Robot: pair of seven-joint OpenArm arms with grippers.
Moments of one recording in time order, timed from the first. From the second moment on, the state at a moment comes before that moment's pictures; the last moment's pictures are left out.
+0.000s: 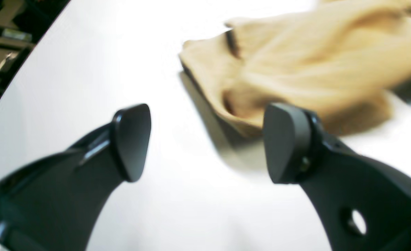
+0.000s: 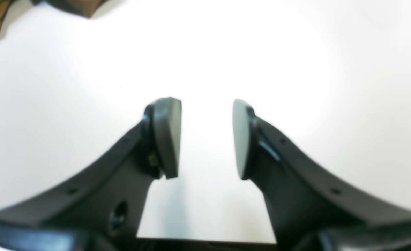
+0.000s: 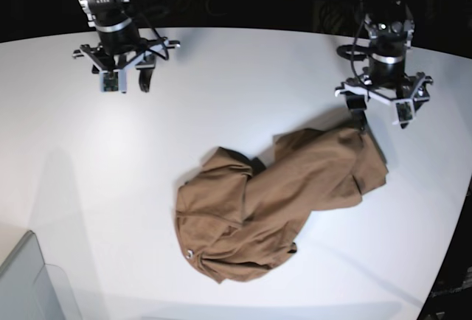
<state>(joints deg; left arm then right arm) 22.2 -4.4 -12.1 104.8 -4.5 0.7 16.5 -34.9 2.0 0.7 117.1 -0.3 0.1 -30.0</state>
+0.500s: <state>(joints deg) 10.9 -3.5 -16.3 87.8 -14.8 0.5 16.4 -33.1 2.7 0.8 117.1 -0.3 0.1 -35.5</state>
